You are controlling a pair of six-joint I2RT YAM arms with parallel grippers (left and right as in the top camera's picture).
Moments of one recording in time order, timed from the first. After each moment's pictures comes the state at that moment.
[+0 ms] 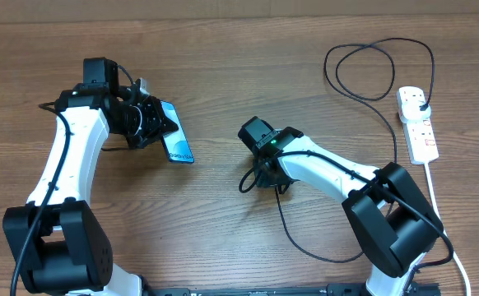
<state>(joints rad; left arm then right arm) 0.07 1.72 1.34 -0.94 0.61 -0.41 0.67 1.92 1.20 -0.80 0.11 0.54</state>
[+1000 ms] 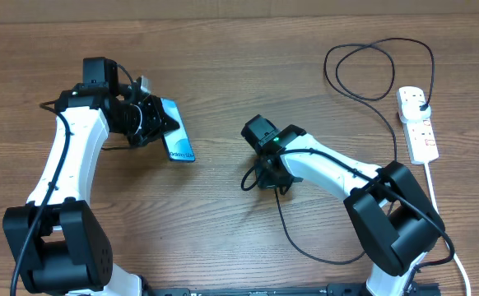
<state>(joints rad) 0.07 1.72 1.34 -0.90 0.68 -0.35 0.64 1.92 1.20 -0.83 0.01 0.51</state>
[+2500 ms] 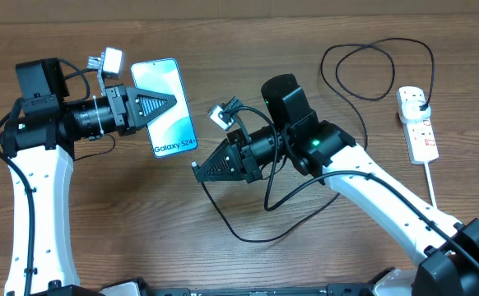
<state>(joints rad) 0.21 1.43 1.33 -0.84 1.35 -0.32 0.62 1.58 1.19 -0.20 -1.30 0.29</state>
